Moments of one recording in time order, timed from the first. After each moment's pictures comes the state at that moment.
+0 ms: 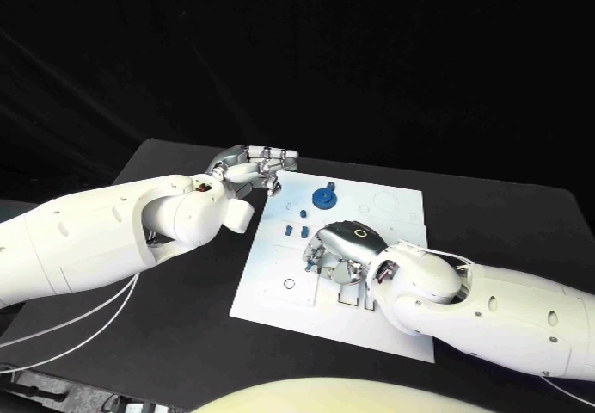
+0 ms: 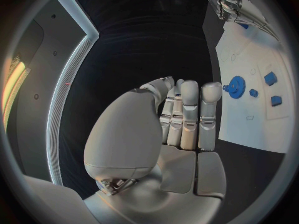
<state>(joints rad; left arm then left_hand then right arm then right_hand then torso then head) 1.19 -0.90 0.00 1.61 0.01 -0.32 0.23 1.46 -0.18 0.43 0.12 0.20 1.07 0.16 0.09 0.14 1.19 0.09 0.19 0.17 1.24 0.01 1.05 0.58 0.13 1.18 0.10 0.99 1.10 1.07 -0.67 -0.13 1.69 -1.69 -0.38 -0.24 1.57 -0.16 0.33 0.22 0.34 1.18 0.13 0.07 0.19 1.25 0.06 0.10 0.09 1.47 -0.01 1.44 1.31 0.08 1.44 0.09 1.25 1.31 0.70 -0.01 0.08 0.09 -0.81</state>
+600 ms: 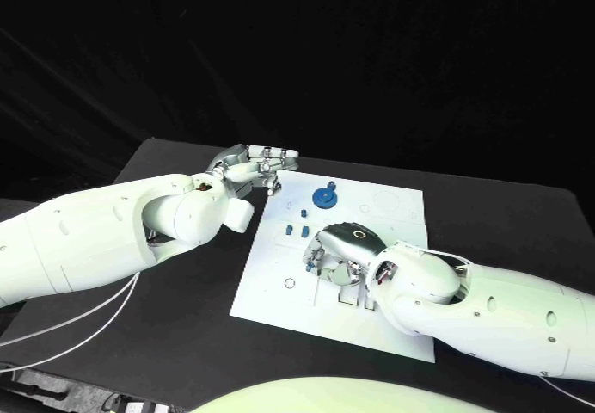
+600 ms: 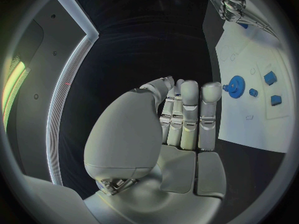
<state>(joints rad) 1.19 -0.90 0.00 1.61 0.01 -0.32 0.22 1.46 -0.18 0.43 0.12 0.20 1.07 0.16 0.09 0.14 1.19 0.09 0.19 0.17 1.24 0.01 1.05 0.58 0.13 1.18 0.10 0.99 1.10 1.07 -0.66 -0.13 1.68 -1.69 -0.36 -0.24 1.56 -0.16 0.33 0.22 0.33 1.18 0.13 0.06 0.20 1.25 0.06 0.10 0.09 1.47 -0.01 1.44 1.31 0.08 1.44 0.09 1.25 1.31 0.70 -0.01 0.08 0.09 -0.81</state>
